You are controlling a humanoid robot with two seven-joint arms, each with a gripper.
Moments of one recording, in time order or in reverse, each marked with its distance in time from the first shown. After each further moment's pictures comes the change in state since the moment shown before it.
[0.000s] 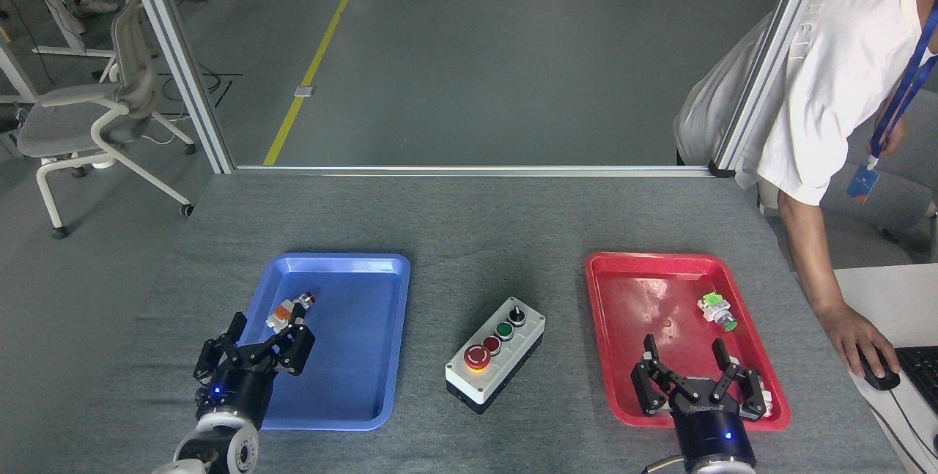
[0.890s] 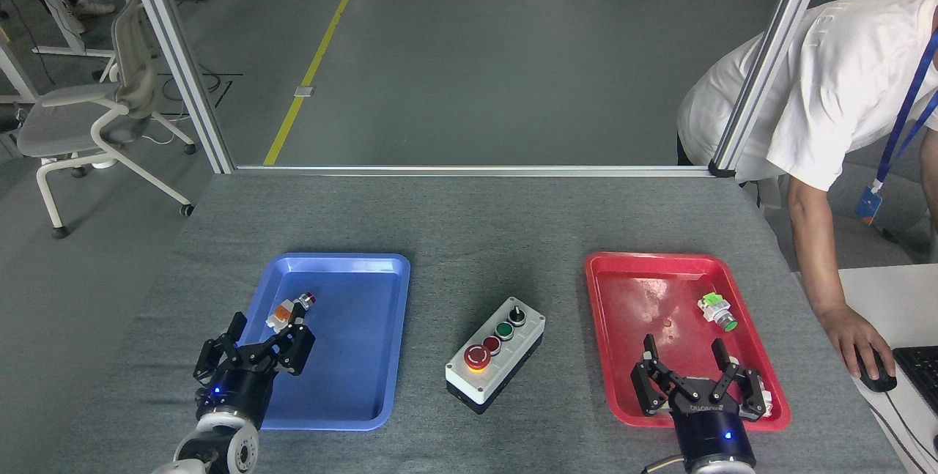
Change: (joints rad) left arm 0.000 0.000 0.000 0.000 0.000 0.001 0.000; right arm 0.000 0.001 0.000 0.000 0.000 0.000 -0.002
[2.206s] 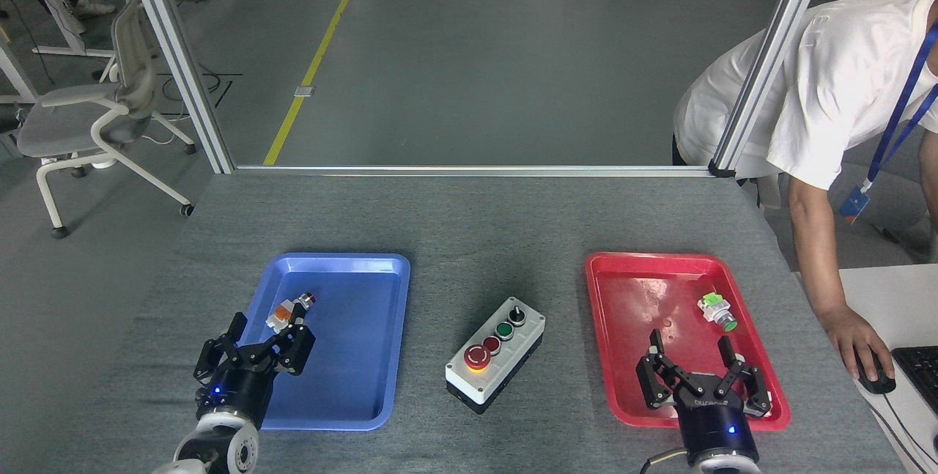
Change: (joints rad) left arm 0.000 0.000 0.000 0.000 0.000 0.000 0.000; right arm -0.018 0.001 -0.012 0.010 -0.008 0.027 0.008
